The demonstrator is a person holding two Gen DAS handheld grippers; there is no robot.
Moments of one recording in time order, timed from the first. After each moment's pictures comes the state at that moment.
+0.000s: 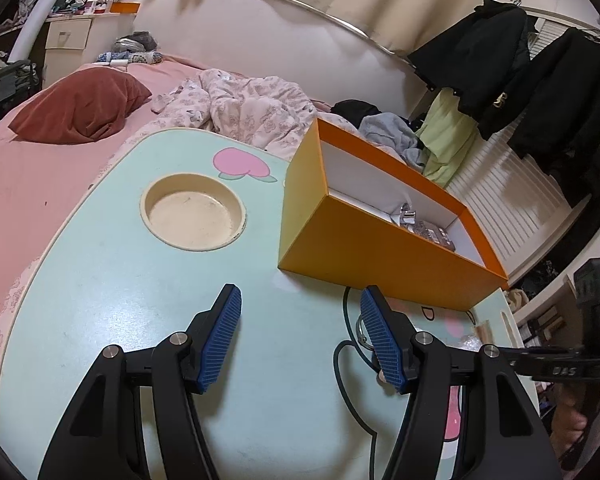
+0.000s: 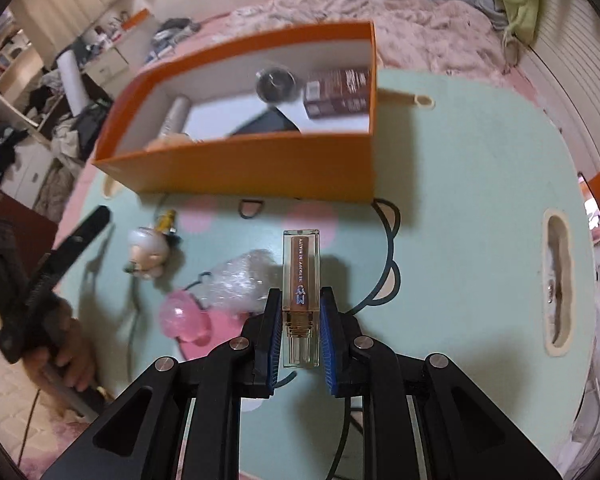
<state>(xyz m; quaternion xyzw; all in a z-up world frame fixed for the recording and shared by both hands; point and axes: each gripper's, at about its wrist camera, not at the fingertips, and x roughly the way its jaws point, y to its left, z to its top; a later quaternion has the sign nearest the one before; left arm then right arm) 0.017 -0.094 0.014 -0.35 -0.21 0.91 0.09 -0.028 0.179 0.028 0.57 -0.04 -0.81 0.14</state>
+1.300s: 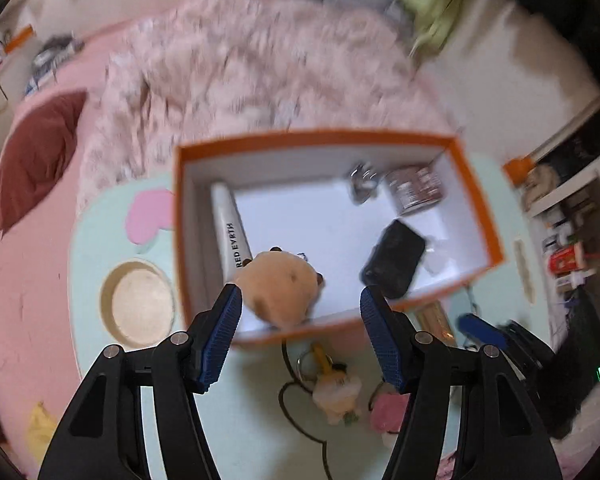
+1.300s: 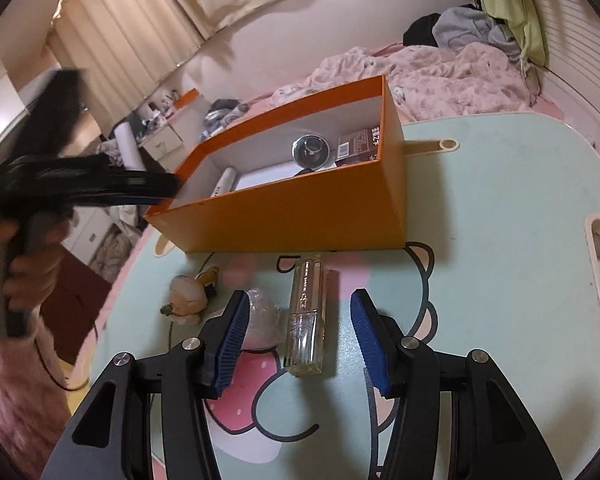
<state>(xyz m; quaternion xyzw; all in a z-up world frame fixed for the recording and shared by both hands) -0.128 -0.010 0.070 -0.60 0.00 0.79 0.12 -0.005 0.203 0.017 0.41 -0.15 -0.87 0.23</state>
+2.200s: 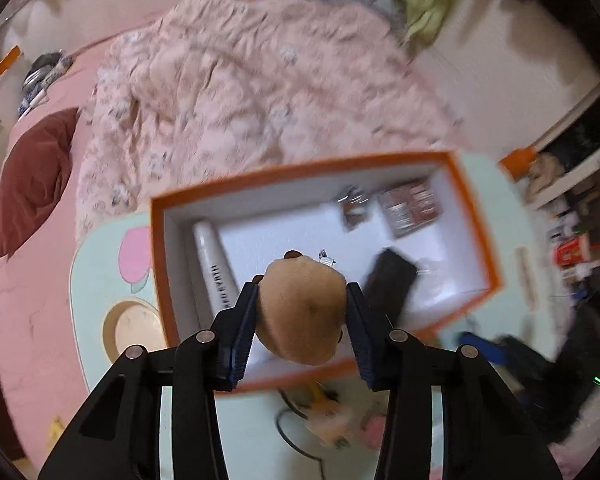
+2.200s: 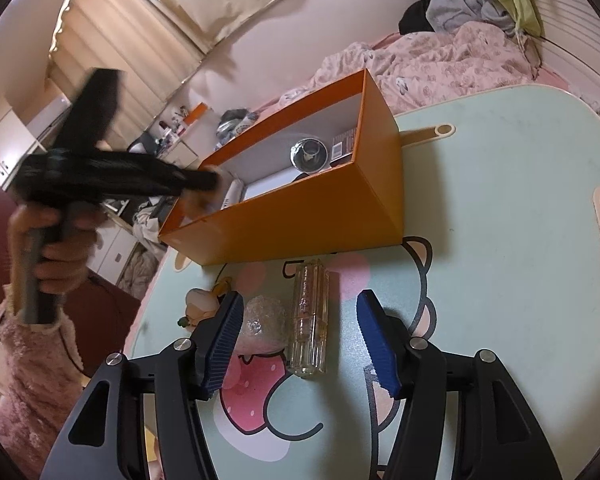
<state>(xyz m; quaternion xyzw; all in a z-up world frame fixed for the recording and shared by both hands) -0.125 0.006 0.108 -0.56 0.01 0.81 0.16 -0.008 0.220 0.012 0.41 -0.21 -0.85 0.25</state>
